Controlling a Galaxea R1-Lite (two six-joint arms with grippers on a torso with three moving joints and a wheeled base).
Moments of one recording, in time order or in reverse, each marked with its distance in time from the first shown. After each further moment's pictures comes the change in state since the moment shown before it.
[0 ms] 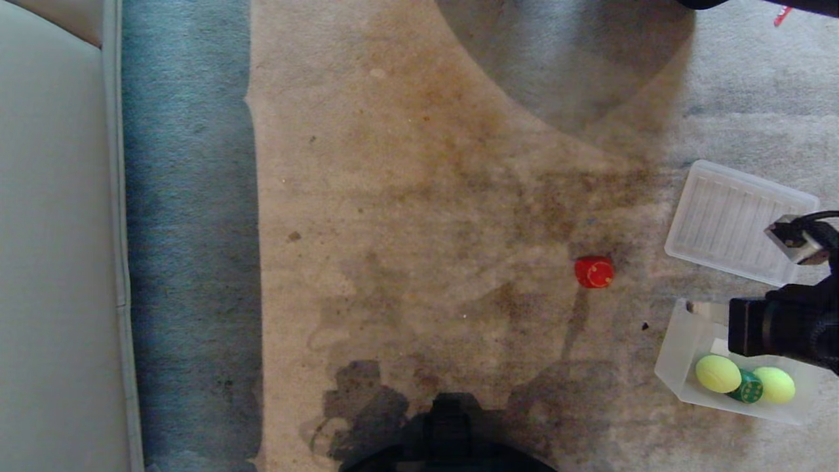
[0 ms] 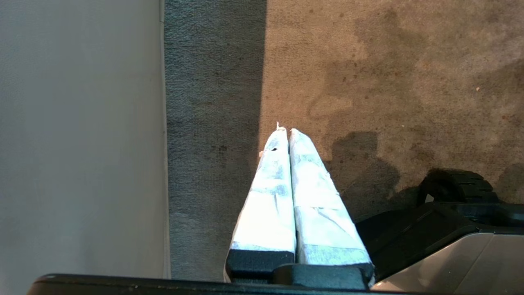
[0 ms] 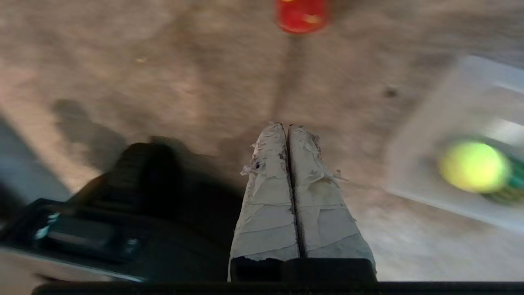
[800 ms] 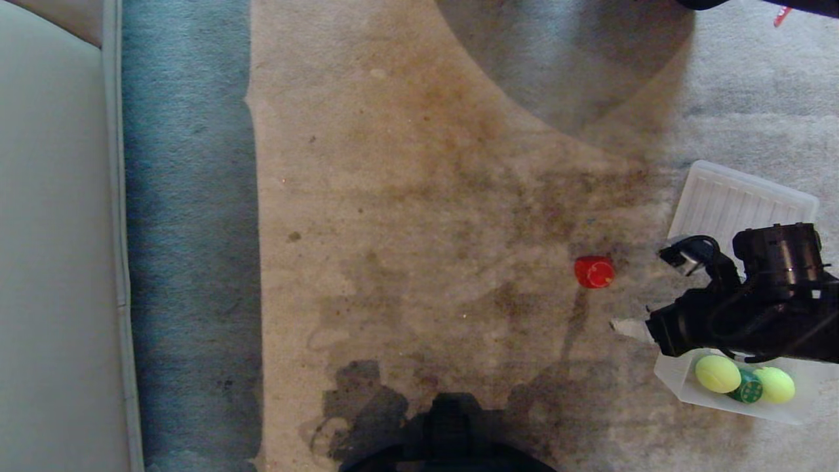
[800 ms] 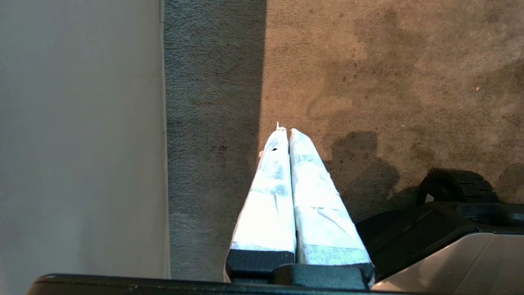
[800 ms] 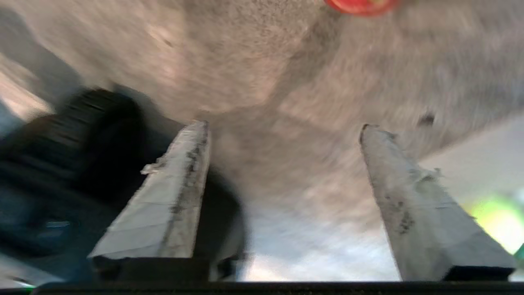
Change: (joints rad) left arm 0.000 0.000 0.000 0.000 0.000 0.000; right arm 0.005 0.365 -0.087 -0.097 0.067 -0.299
